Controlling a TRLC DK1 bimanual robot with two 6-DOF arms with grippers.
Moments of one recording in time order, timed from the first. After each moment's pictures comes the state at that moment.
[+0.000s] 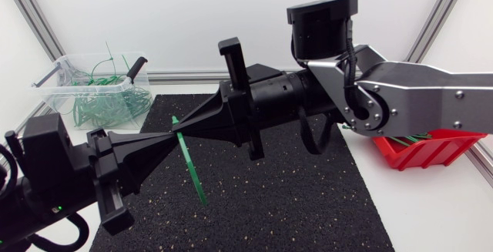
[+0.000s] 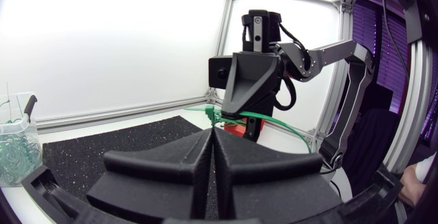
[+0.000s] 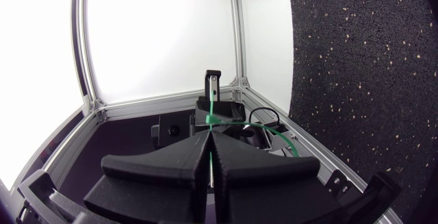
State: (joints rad) left arm -0.54 0.64 0.33 0.24 0.41 -0.16; right arm 0.69 1.52 1.01 0.17 -1.01 1.41
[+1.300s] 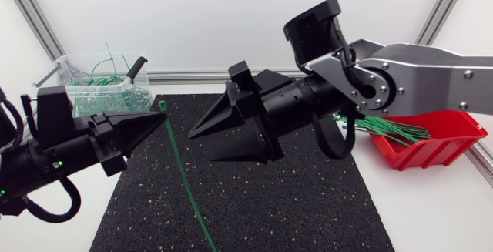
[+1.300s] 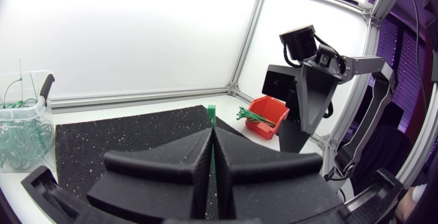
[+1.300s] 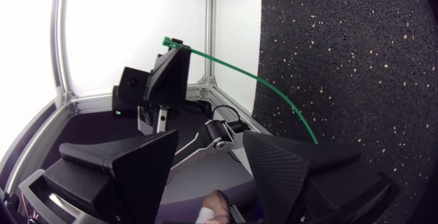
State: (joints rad) left arm -0.25 0.84 0.44 0.22 0.62 -0.19; right arm 0.65 1.54 1.09 -0.29 -1.01 0.97
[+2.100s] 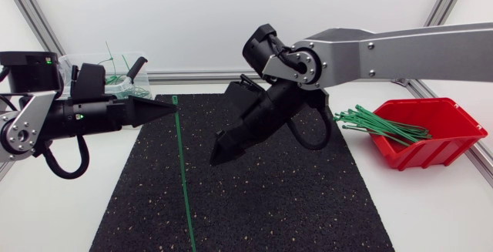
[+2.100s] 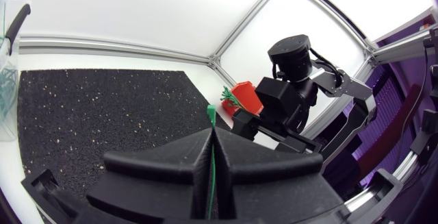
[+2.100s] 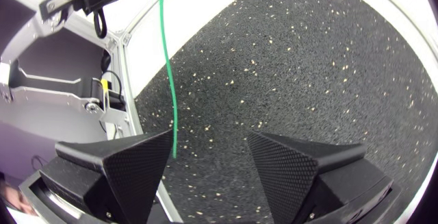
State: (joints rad) left arm -0.05 1.33 0.71 0.09 1.03 -0.22; right arm 0.67 1.80 1.35 -0.73 -0.58 -0.10
